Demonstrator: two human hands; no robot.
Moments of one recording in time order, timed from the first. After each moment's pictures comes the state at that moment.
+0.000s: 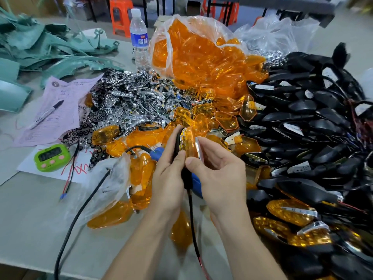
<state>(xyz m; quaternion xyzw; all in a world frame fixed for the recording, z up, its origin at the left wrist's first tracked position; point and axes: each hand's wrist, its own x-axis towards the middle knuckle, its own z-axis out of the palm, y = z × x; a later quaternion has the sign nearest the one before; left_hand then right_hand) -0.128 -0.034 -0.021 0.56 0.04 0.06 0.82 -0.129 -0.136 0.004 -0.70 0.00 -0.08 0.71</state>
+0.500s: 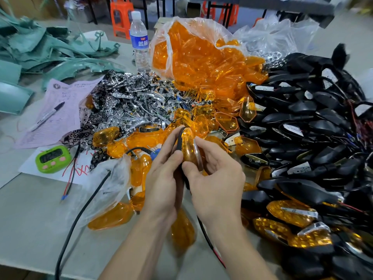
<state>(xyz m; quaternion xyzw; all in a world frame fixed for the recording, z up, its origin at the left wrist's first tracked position) -0.131 -0.031 -0.006 0.43 0.06 0.01 0.90 -0.140 -0.126 0.008 -0.76 0.01 -0.13 0.64</state>
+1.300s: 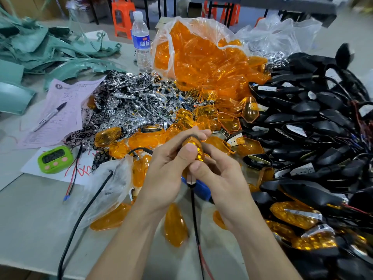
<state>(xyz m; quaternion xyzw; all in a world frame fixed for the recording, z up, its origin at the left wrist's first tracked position) -0.123 -0.013 0.014 0.62 -0.13 0.06 0.77 -0.133 -0.150 0.013 -0.65 -0.12 0.06 0.75</state>
